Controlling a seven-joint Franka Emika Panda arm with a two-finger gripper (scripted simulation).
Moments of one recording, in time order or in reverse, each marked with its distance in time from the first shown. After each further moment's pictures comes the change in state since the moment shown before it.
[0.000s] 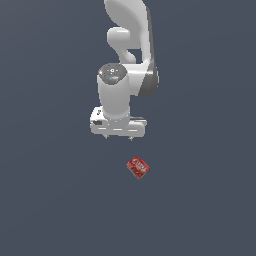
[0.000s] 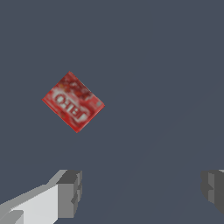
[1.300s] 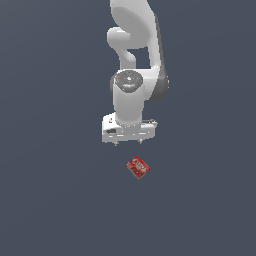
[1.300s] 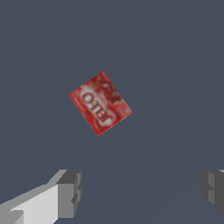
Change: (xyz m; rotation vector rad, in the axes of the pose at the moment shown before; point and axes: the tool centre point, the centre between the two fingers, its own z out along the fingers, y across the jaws) arm 0.012 -0.040 0.011 -0.005 0.000 -0.193
